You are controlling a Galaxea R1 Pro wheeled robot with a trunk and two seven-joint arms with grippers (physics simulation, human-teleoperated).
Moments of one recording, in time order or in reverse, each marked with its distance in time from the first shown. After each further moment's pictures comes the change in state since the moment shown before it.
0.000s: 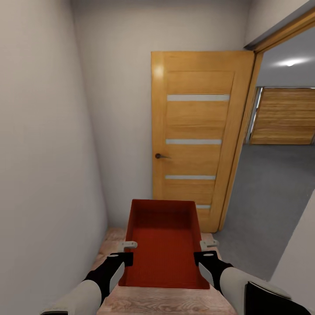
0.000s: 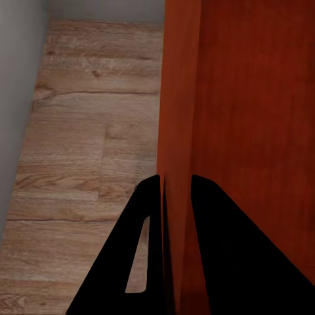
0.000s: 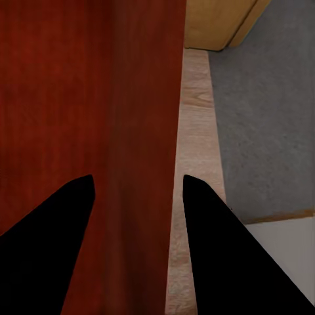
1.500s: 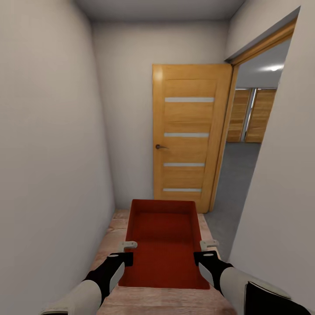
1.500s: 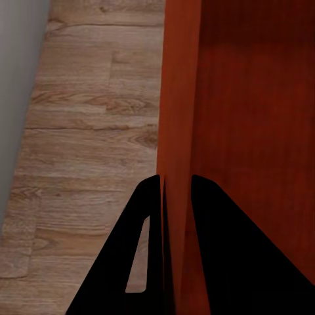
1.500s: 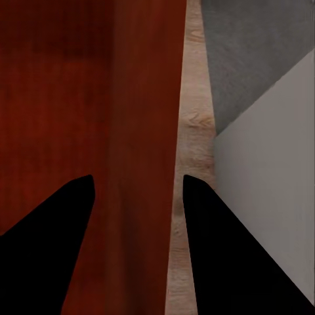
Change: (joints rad) left arm 0.000 0.000 0.000 -0.001 0.000 0.000 0.000; right arm 0.000 0.000 0.000 0.000 0.000 0.000 0.000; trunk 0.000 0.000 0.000
